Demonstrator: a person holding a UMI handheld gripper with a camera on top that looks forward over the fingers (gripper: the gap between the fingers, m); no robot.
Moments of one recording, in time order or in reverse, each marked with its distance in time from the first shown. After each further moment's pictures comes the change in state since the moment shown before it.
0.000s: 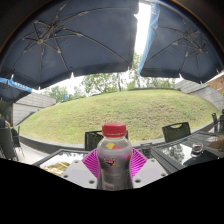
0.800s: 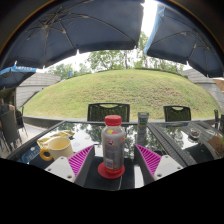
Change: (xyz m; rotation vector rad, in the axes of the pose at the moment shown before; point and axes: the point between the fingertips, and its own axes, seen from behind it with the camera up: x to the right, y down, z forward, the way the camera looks) arm 0.024 0.084 -0.059 -0.268 -0.053 -0.058
